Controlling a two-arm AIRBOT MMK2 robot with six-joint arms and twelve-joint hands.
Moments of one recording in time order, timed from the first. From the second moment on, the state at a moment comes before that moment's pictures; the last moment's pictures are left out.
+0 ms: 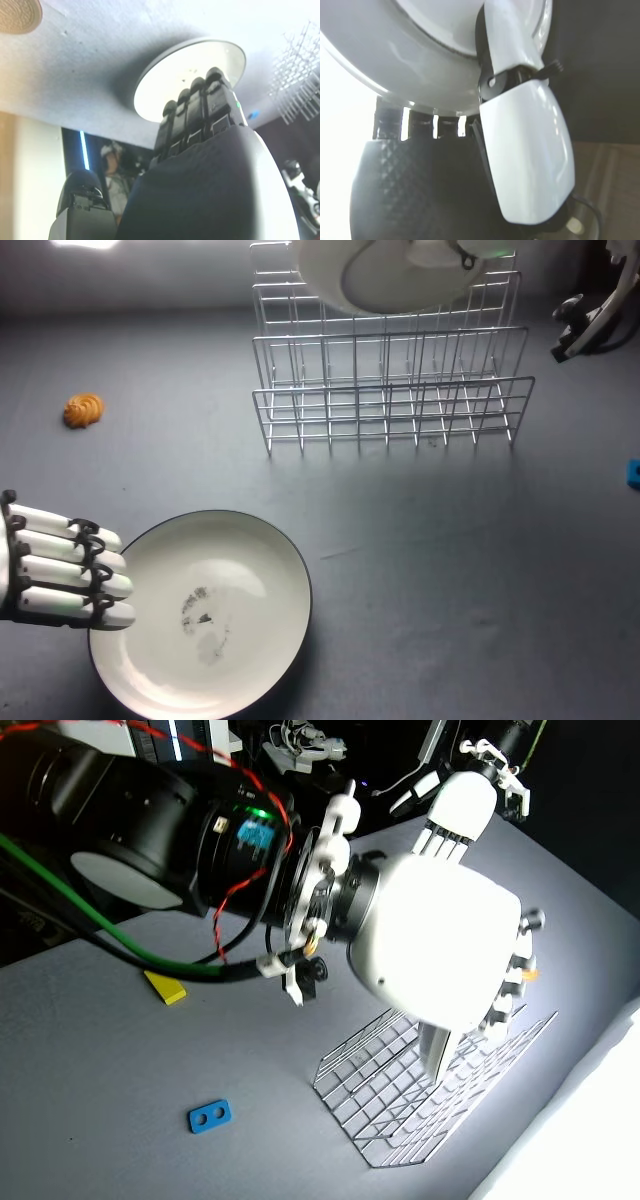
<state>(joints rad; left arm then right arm) 0.82 -0.64 1.12 1.62 -0.81 -0.20 -0.06 -1.13 1.20 0.35 0.19 -0.85</state>
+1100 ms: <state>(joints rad) 0.85 -0.70 1.09 1.67 -0.64 -0.27 -0.11 -1.21 1.35 0.56 0.13 -0.86</state>
